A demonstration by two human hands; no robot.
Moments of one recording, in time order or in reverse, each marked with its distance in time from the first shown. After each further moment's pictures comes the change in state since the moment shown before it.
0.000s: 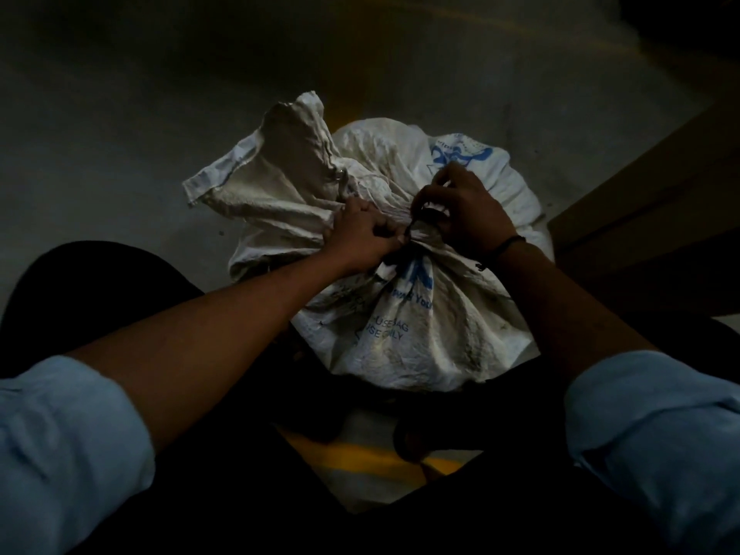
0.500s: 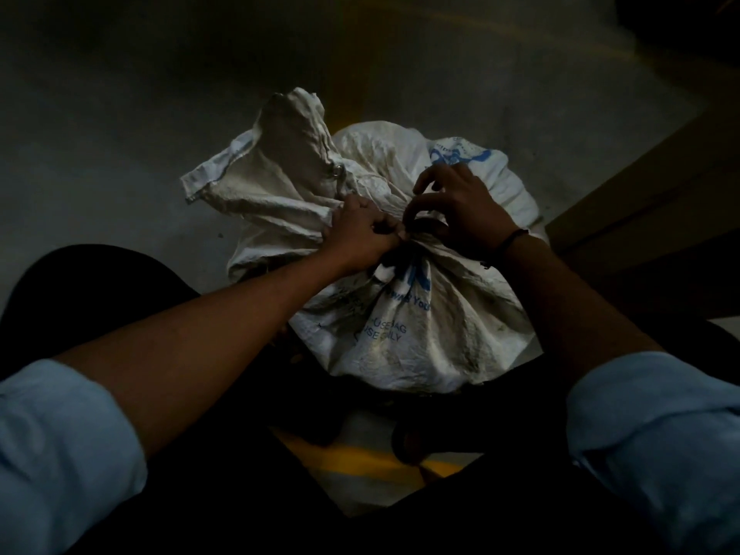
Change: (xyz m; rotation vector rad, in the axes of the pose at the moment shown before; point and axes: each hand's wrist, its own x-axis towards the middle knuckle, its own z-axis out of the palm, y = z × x) left_hand 0.004 -0.003 0.001 -0.058 0.054 0.012; right_hand 0.004 -0.006 -0.012 -0.130 -0.085 -0.180
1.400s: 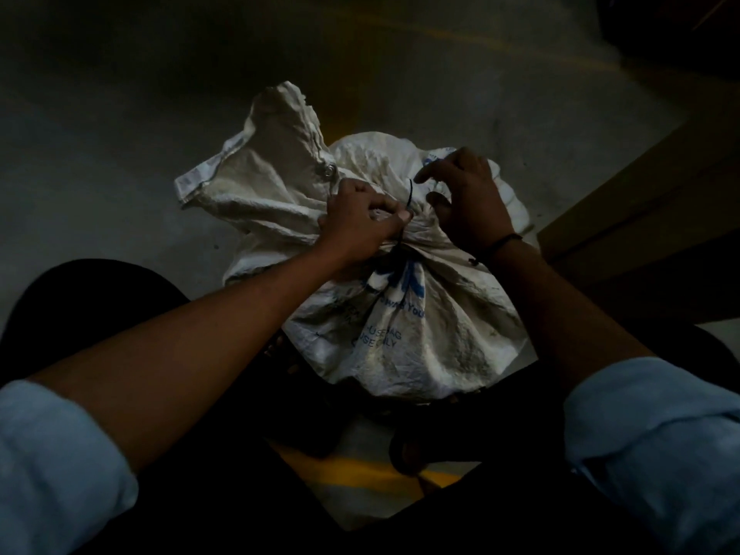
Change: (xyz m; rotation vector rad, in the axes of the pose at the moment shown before) left_hand 0.002 0.034 -0.021 -0.074 0.110 0.091; right_hand 0.011 -0.001 -0.009 0.119 0.241 0.367
